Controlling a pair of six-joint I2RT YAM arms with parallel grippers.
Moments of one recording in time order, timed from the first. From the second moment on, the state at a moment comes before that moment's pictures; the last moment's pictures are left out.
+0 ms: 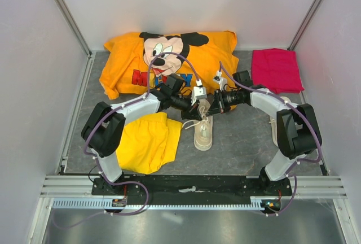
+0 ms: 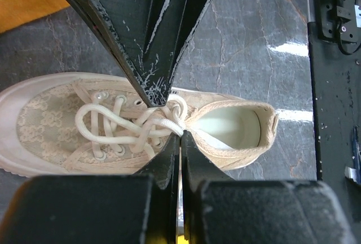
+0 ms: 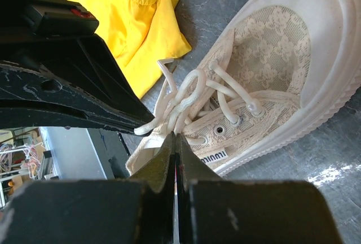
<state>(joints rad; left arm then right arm) -0.65 1.79 1.20 -0.22 0.85 0.41 0.26 1.69 1.07 -0.41 -0.92 0.06</state>
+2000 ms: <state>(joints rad) -0.65 1.94 1.30 -0.23 0.92 0.24 0.30 1.60 0.99 -0.32 -0.88 0.11</state>
